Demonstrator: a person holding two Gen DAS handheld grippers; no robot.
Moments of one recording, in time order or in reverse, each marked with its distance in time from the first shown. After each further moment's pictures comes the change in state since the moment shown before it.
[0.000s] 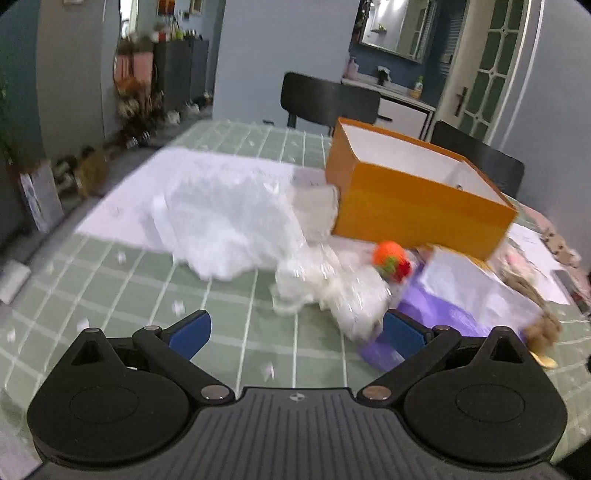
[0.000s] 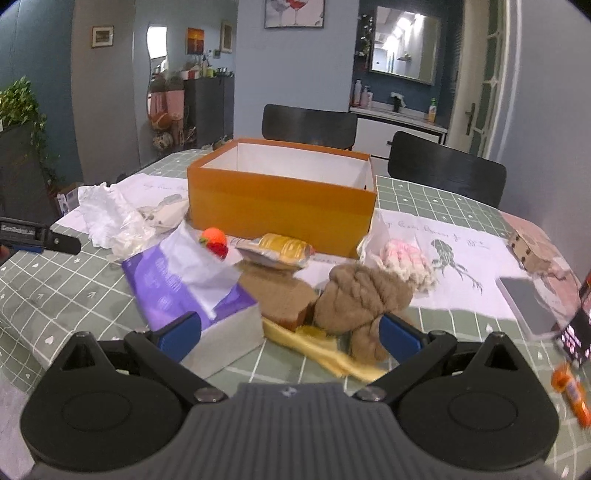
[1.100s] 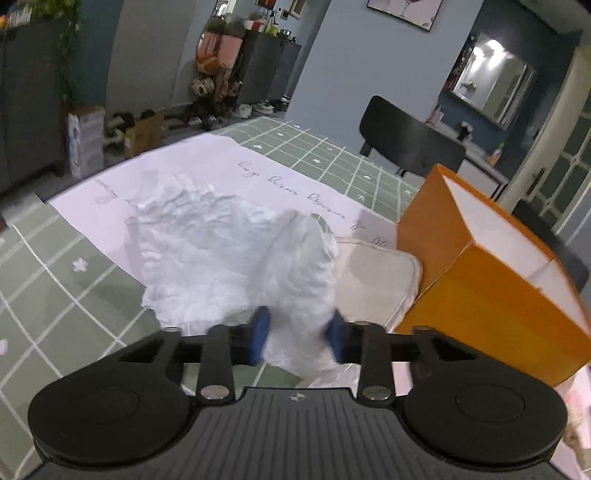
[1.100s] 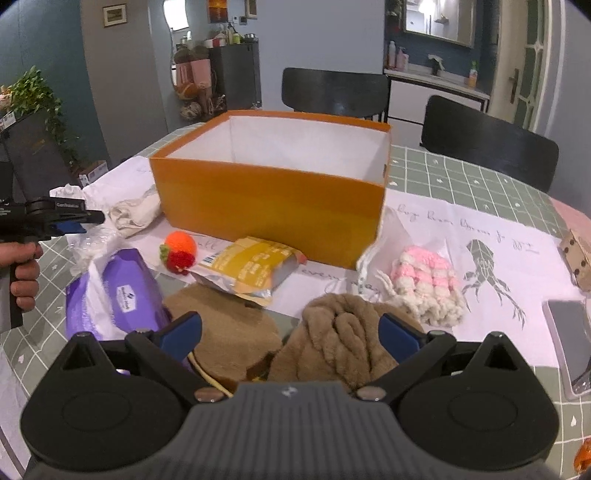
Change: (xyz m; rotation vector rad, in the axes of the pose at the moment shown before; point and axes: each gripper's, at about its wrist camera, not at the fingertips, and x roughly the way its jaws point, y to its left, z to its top) left arm 0.110 0.038 0.040 -0.351 -0.074 0.076; right arm 0.106 -0.069 0.049 0.005 0.129 0.146
